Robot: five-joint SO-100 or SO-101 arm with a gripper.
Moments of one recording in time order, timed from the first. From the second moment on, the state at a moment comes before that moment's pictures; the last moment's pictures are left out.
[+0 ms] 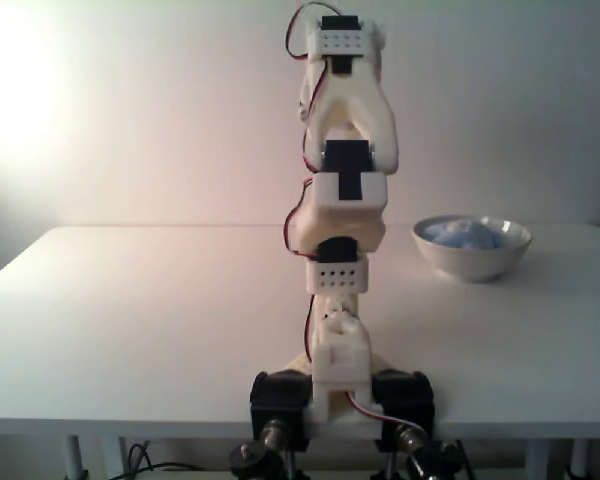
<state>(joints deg) -3.1 149.7 119.6 71.9 81.2</state>
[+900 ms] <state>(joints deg) -3.3 178.2 158.1 67.8 81.2</state>
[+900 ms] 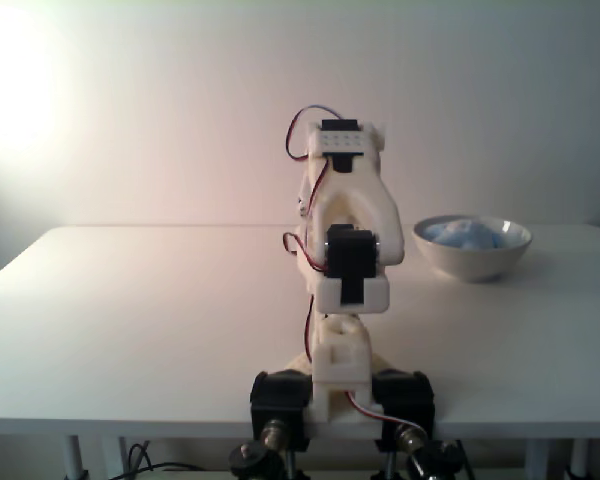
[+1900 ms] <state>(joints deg) -3.3 178.2 172.1 67.8 81.2</state>
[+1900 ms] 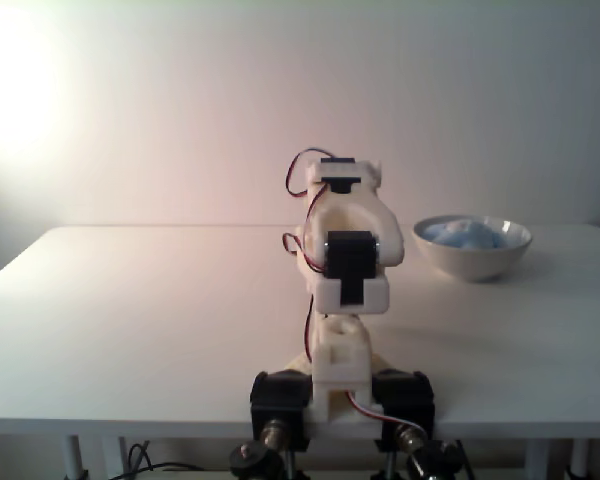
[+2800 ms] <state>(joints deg) -3.3 178.2 172.3 67.8 86.0</state>
